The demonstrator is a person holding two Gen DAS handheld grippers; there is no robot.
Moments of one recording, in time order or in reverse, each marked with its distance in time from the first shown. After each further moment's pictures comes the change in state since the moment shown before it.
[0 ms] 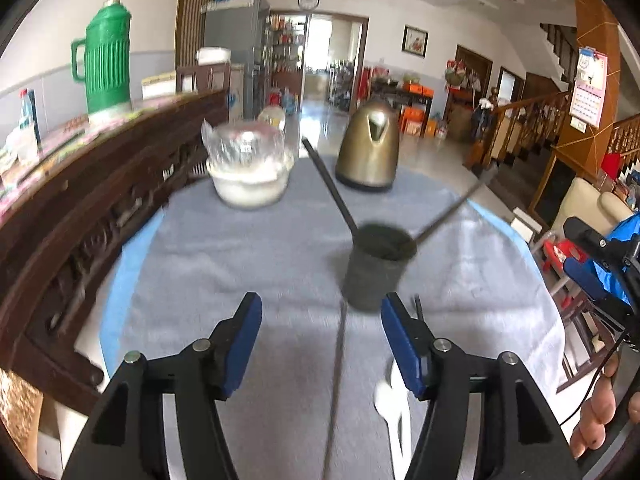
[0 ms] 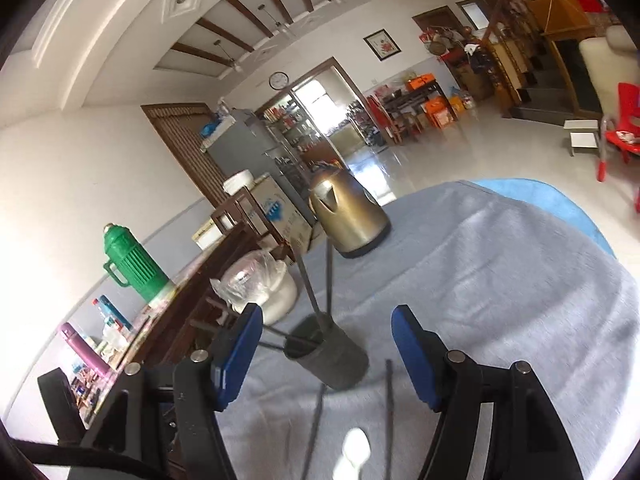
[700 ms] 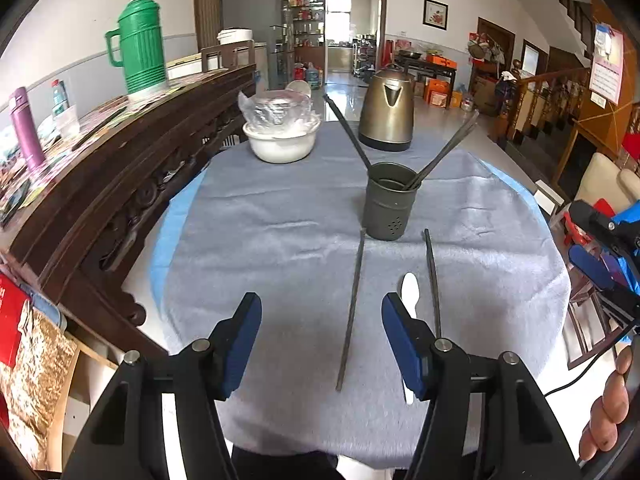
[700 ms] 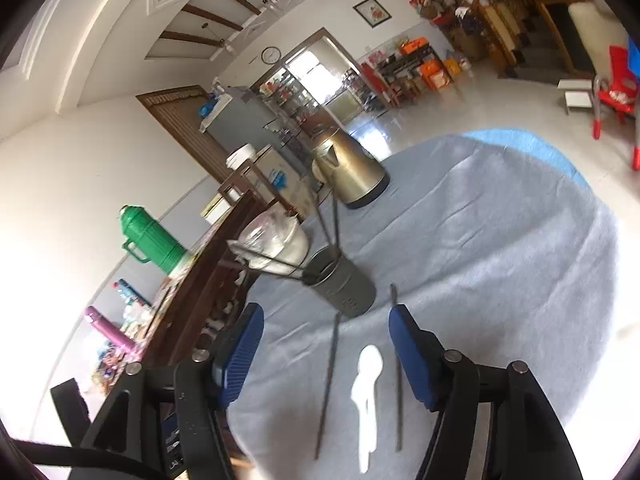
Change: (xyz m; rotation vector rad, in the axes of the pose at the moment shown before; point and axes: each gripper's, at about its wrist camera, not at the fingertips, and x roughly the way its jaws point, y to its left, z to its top) left arm -0.076 -0.004 -0.053 0.004 0.085 0.127; right arm -0.059 0.005 -0.035 0.082 0.131 0.046
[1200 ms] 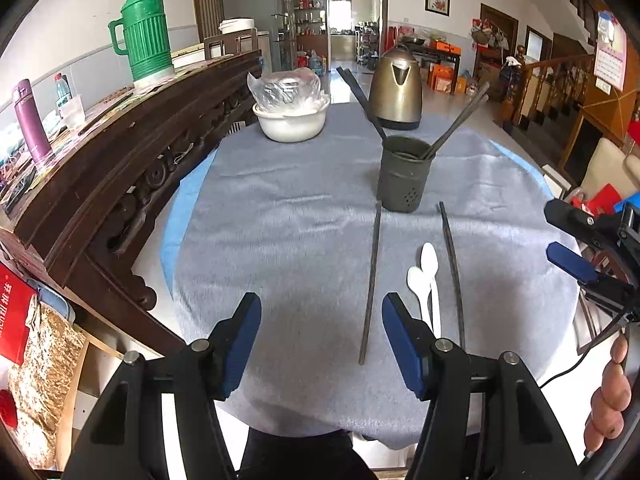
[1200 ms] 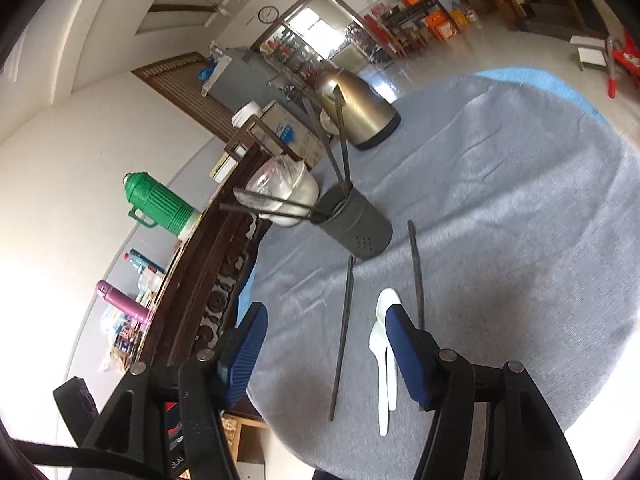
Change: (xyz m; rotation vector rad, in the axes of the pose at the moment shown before) left arm 0.011 0.010 -0.022 0.031 0.051 0.028; right arm 0.041 -0.007 -0.030 0.045 0.185 0.058
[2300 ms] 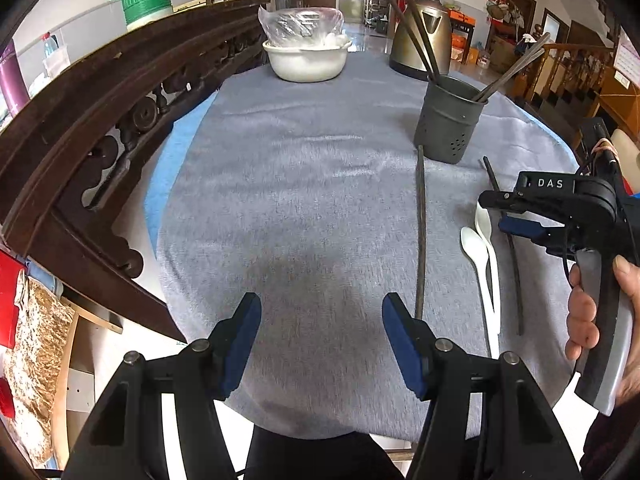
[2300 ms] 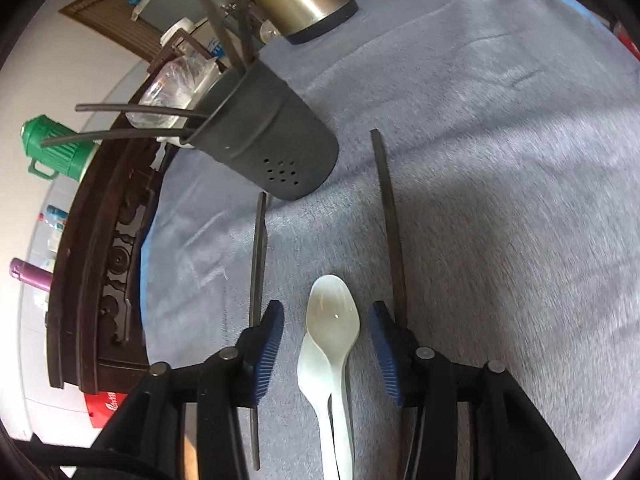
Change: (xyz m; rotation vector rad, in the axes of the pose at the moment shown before) left arm 0.080 0.036 -0.018 -0.037 0.155 -0.011; right arm 0.177 -0.045 0.011 0.007 0.326 -0.255
